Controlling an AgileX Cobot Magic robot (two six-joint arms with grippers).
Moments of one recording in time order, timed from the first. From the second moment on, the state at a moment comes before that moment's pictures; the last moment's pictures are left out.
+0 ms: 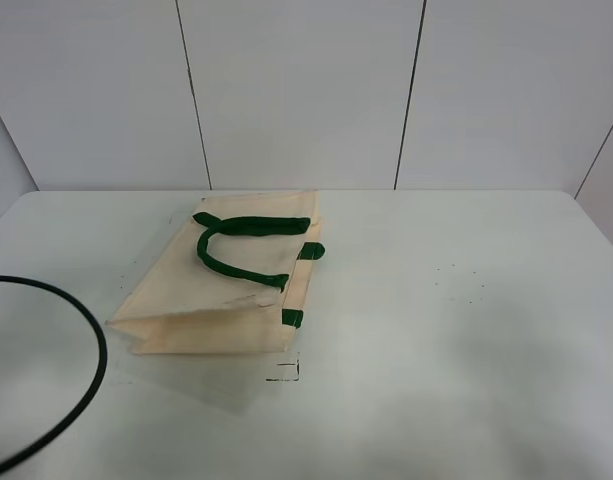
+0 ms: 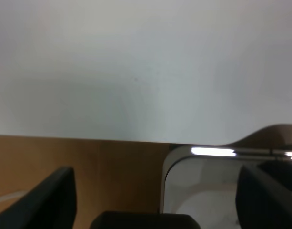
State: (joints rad) left arm -0.01 0.68 -0.51 0.04 1.05 -0.05; right arm -0.01 0.00 -0.50 0.01 1.03 0.02
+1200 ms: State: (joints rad) left arm -0.01 -0.01 -0.49 0.00 1.05 0.00; right arm -0.01 0.00 -0.50 0.01 1.03 0.02
